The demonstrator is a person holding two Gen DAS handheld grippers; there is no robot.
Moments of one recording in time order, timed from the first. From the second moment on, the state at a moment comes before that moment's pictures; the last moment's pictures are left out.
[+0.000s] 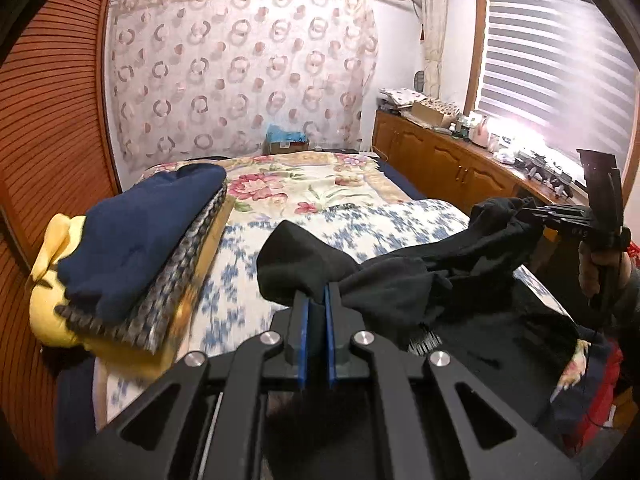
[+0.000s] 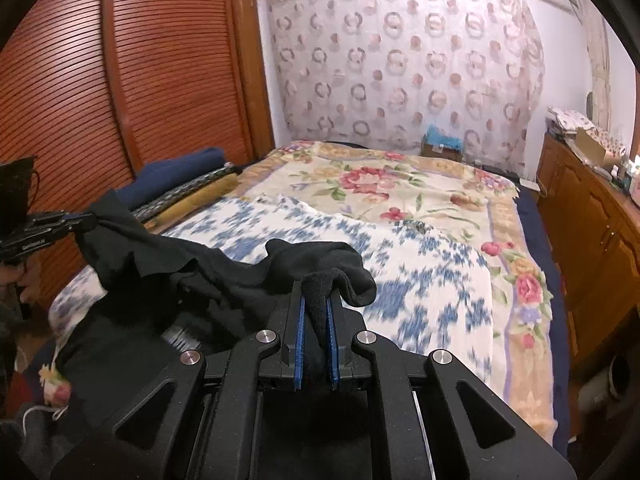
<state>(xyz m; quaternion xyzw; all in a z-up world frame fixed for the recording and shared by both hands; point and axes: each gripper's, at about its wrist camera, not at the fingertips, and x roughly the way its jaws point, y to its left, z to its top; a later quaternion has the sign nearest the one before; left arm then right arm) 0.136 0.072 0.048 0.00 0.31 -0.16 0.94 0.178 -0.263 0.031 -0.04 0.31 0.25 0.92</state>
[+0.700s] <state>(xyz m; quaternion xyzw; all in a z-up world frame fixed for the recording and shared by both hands) -0.002 0.080 0.007 -0.02 0.36 -0.16 0.92 0.035 -0.271 -0.019 -0.06 0.40 0.24 0.88</state>
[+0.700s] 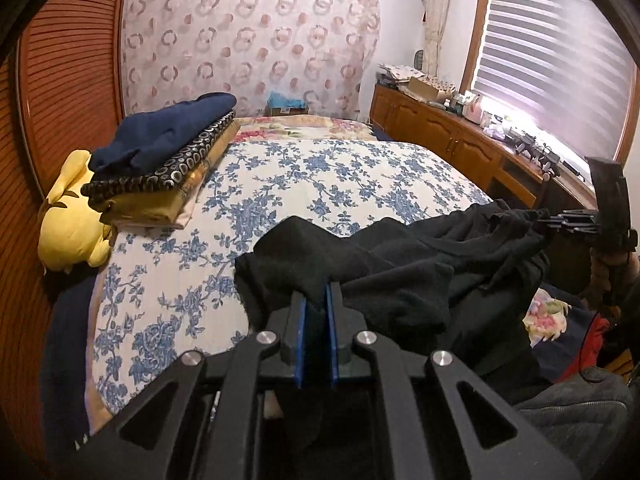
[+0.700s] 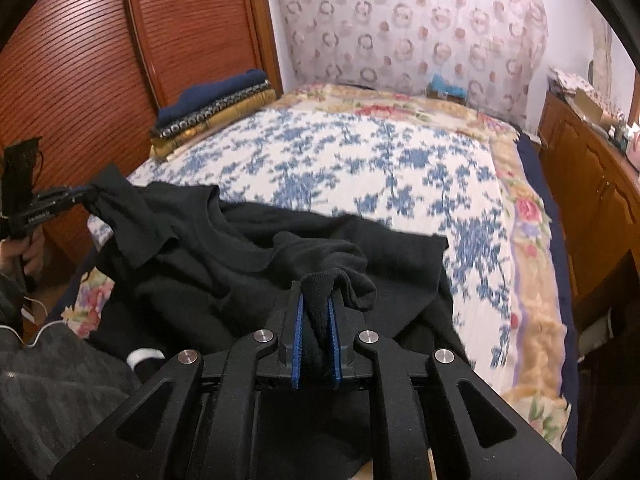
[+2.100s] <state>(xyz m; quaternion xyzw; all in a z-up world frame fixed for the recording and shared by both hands) 0.117 0.105 -0.065 -0.04 0.44 -0.12 0.89 0.135 -0.325 -0.078 -0.01 0.43 0.15 0.89</state>
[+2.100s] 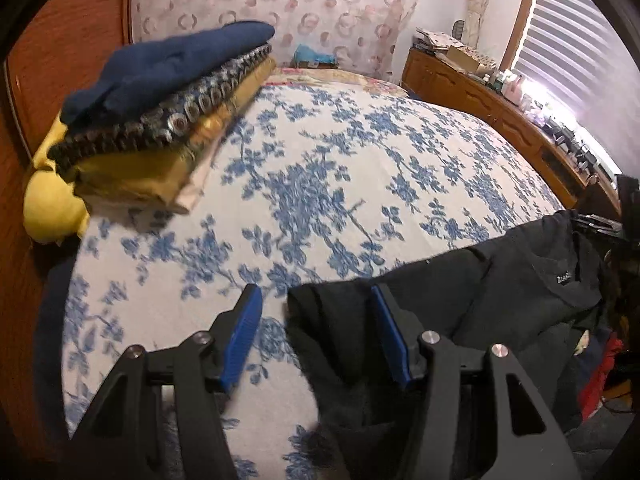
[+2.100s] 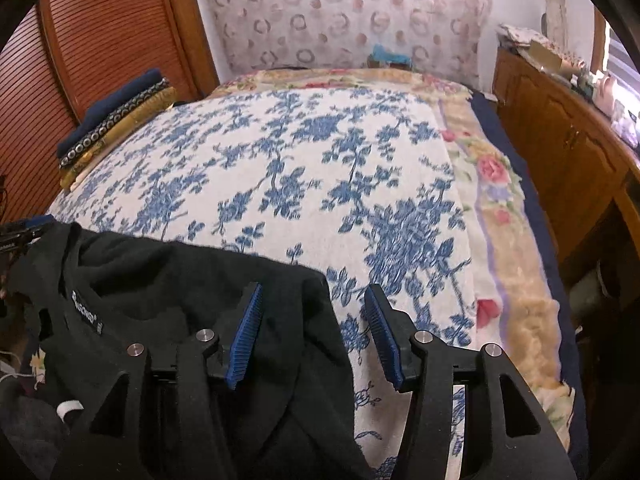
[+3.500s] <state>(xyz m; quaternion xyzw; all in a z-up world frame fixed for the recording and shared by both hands) -0.029 0.108 0.165 -0.07 0.16 -0.19 0.97 -0.032 -0.316 0.160 -0.02 0.18 0.22 0.96</state>
